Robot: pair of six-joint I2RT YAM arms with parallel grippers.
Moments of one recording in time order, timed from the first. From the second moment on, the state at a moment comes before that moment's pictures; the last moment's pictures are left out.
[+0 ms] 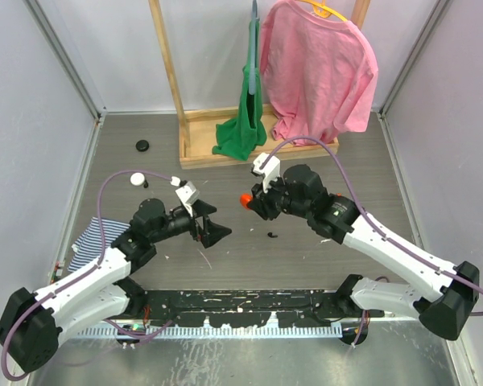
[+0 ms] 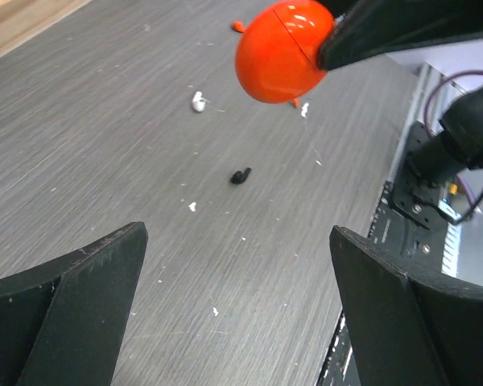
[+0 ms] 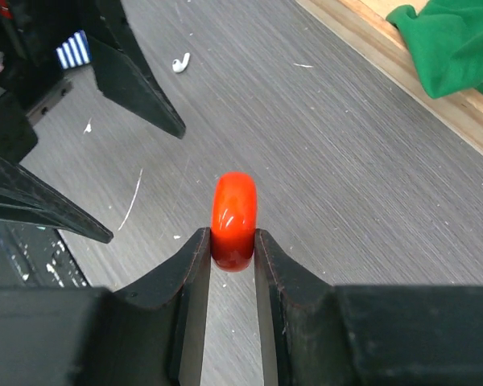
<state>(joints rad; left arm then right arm) -0.64 0.86 0.41 0.29 0.43 -0.27 0.82 1.08 0.95 -0.30 -0.11 0.02</state>
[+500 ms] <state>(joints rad) -0.64 1.01 0.42 0.50 0.78 -0.03 0.82 1.27 1.26 -0.71 -0.30 -0.14</state>
